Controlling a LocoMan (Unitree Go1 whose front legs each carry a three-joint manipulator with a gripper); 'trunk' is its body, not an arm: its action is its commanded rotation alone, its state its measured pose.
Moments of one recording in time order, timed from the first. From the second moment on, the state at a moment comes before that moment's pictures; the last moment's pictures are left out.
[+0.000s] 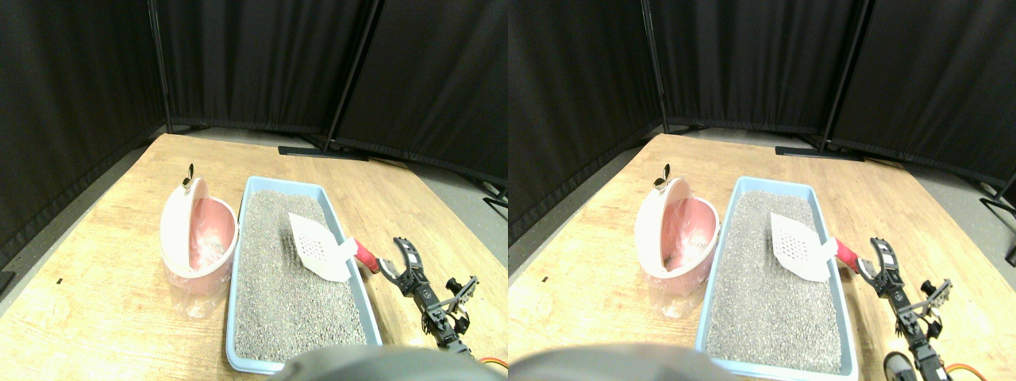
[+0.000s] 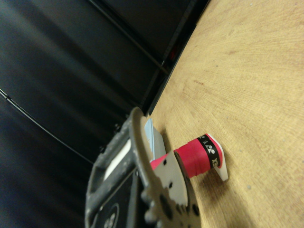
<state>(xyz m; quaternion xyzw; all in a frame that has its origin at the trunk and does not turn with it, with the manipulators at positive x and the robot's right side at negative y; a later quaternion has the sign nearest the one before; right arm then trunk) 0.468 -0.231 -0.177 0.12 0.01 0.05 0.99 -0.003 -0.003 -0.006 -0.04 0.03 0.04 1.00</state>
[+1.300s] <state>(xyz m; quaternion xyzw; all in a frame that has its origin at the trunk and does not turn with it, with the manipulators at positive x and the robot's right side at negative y) 0.423 -0.227 -0.196 -0.07 -0.05 0.02 1.00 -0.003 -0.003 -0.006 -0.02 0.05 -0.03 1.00</state>
